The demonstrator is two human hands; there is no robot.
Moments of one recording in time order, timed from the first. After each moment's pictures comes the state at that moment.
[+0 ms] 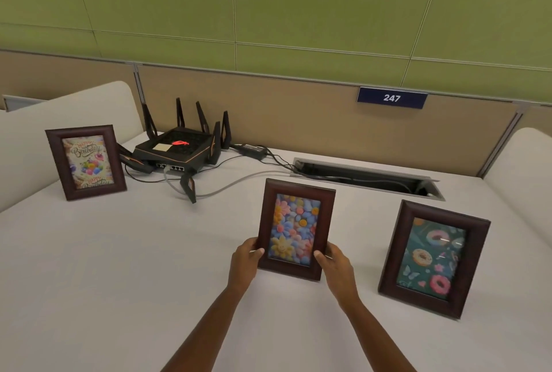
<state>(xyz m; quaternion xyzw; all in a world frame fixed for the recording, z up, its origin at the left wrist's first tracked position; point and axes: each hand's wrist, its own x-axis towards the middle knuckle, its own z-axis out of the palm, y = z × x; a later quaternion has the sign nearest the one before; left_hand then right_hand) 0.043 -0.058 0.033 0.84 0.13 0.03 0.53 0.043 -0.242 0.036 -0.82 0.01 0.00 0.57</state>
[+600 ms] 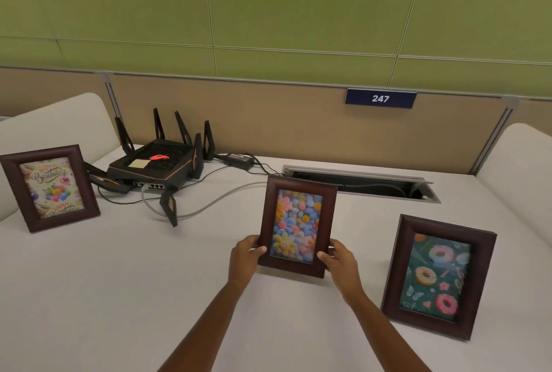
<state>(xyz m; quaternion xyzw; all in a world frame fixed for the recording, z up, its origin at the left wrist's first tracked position) 0.107 -0.066 0.048 0.83 0.11 0.04 0.54 0.104 -0.258 0.039 -0.78 0.05 0.00 0.62</state>
